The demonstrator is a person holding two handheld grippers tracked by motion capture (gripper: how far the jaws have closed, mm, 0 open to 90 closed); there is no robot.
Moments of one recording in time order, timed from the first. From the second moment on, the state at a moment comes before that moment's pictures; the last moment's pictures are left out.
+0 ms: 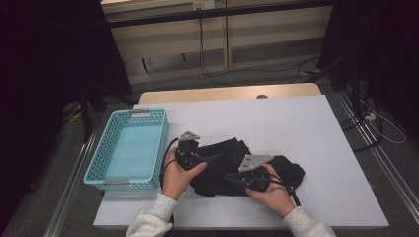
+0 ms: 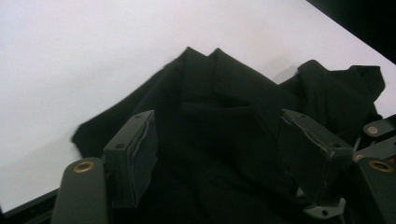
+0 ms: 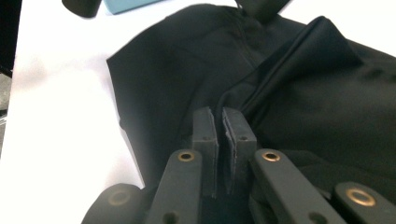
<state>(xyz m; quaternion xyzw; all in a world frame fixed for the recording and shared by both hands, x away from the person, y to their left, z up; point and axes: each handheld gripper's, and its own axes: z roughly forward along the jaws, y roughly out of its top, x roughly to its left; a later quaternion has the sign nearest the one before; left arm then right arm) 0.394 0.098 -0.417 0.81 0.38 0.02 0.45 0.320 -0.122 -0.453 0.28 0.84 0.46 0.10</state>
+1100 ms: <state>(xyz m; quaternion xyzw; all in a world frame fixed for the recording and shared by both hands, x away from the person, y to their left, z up) 0.393 0.144 -0.397 0.80 0.42 -0.03 0.43 0.352 -0.192 -0.426 0.40 0.75 0.48 0.19</state>
